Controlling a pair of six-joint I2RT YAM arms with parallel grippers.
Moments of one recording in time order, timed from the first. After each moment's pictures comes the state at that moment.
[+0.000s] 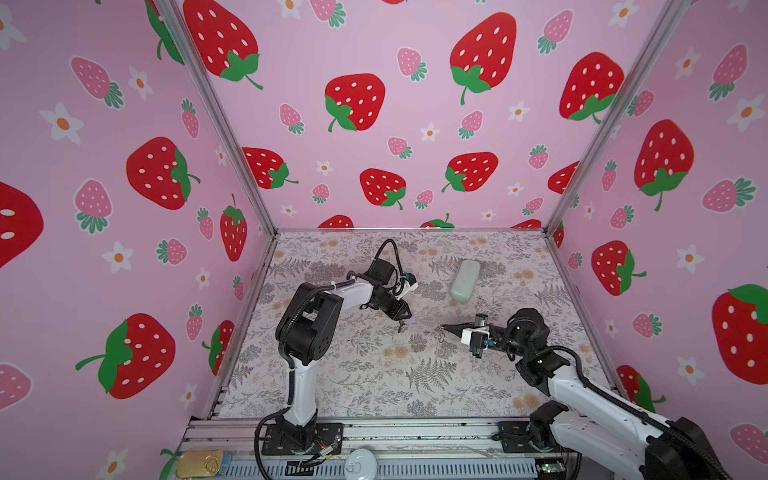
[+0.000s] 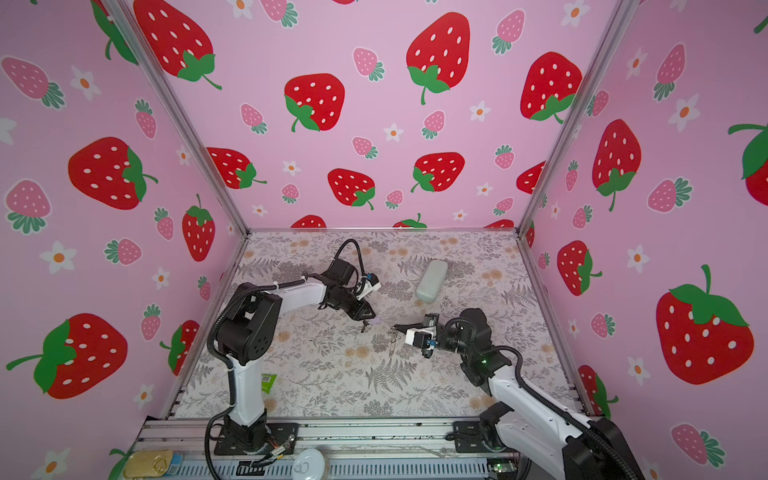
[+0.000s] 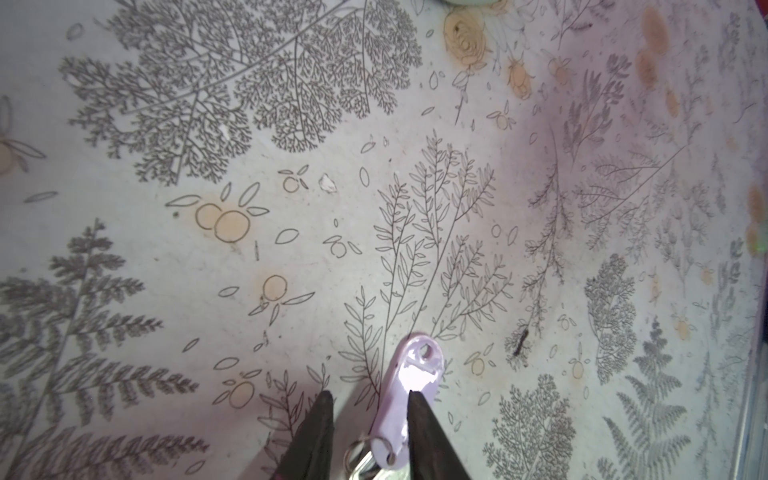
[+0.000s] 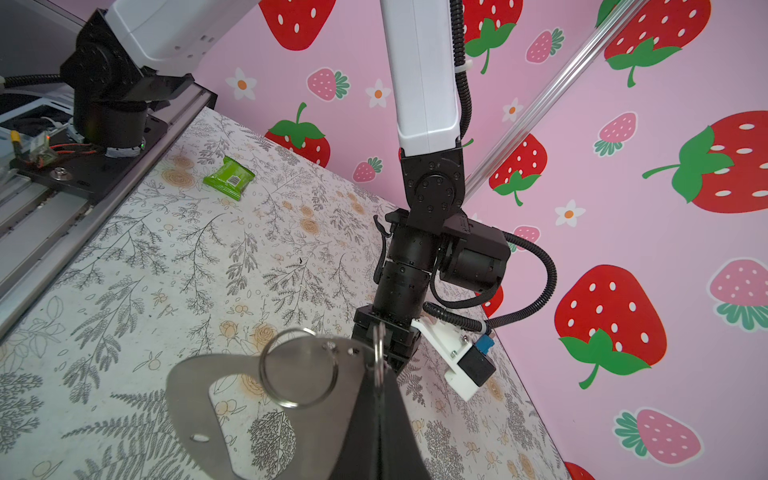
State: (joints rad) left arm -0.46 2.04 1.30 -0.43 0.54 0.27; right arm 0.60 0.94 0.36 0.48 -0.79 -0.72
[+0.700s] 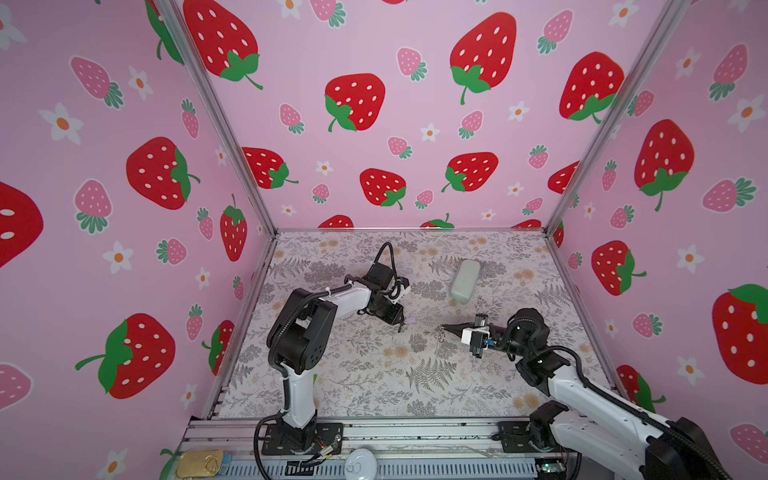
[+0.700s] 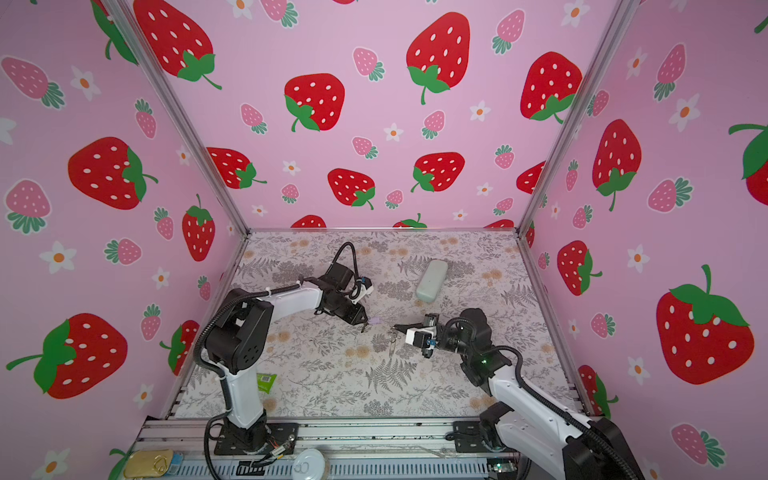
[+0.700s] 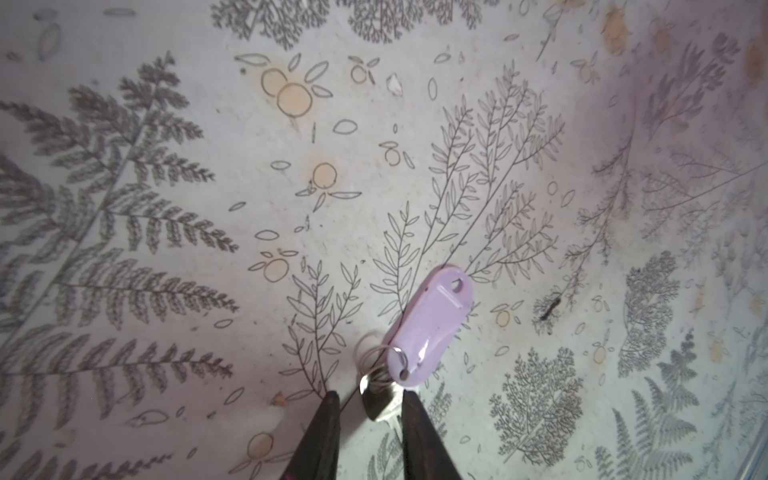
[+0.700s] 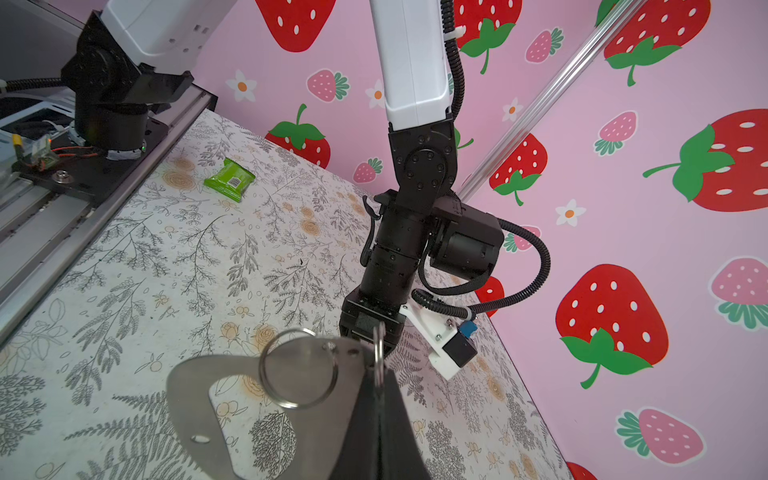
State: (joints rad) left arm -0.49 1.94 1.22 -0.49 0.38 0.10; right arm 0.60 0.94 0.36 0.48 -0.79 -0.71
